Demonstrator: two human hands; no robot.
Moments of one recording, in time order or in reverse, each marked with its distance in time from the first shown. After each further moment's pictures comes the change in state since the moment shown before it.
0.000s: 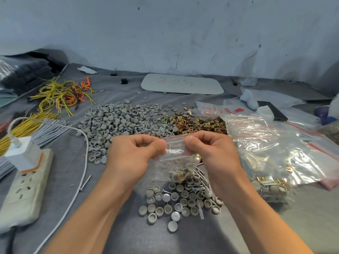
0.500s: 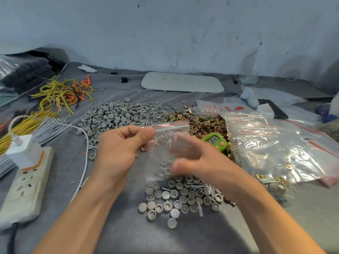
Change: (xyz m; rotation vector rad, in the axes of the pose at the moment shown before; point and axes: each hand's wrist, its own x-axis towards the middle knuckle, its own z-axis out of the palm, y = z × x) left_hand 0.004 0.008 -0.010 -0.163 0.069 0.048; right_hand -0.002 0.003 -0.014 -0.403 -0.488 0.080
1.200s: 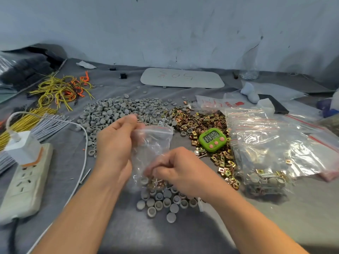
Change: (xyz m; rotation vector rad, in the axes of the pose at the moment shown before) left_hand 0.016 -0.008 0.005 -0.194 0.280 -0.186; right_hand 0.016 -0.002 0.043 -0.204 -0.056 -0.091
